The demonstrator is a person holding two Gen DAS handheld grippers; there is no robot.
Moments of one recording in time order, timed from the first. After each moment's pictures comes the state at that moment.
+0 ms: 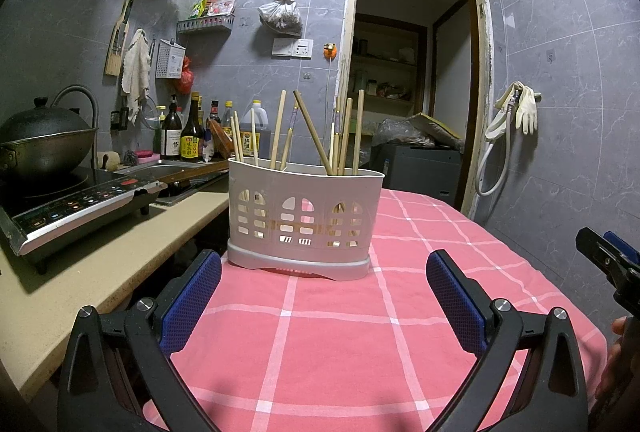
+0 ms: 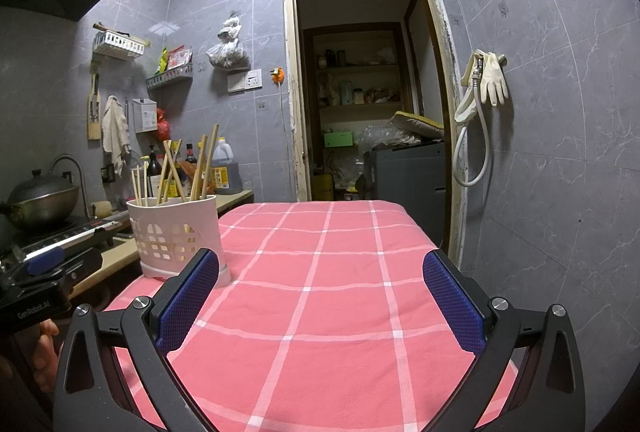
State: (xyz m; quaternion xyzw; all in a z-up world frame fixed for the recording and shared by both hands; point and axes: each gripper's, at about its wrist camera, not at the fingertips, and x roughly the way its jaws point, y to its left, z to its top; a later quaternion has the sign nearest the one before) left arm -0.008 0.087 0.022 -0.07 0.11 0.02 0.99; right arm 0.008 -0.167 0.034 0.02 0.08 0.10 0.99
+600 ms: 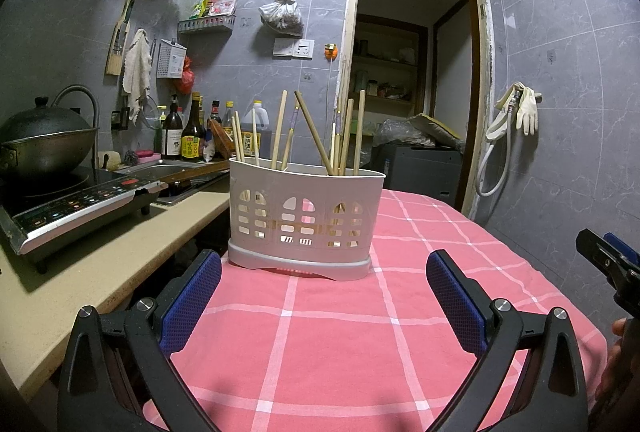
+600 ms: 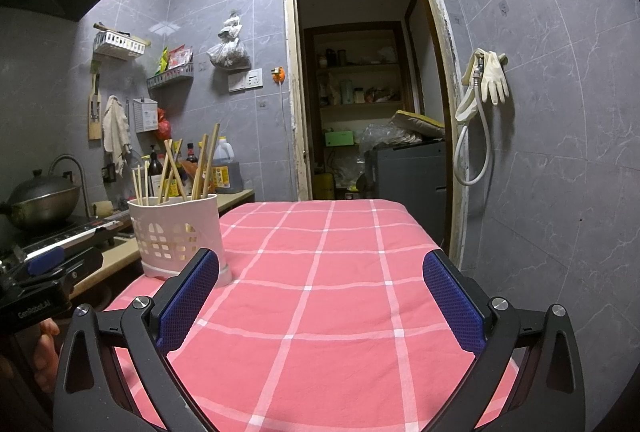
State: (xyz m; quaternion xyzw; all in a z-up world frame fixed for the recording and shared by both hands) left arm -0.008 0.088 0.022 -0.07 0.11 0.02 0.99; right arm 0.008 -0.166 0.035 0.02 0.08 0.10 0.99
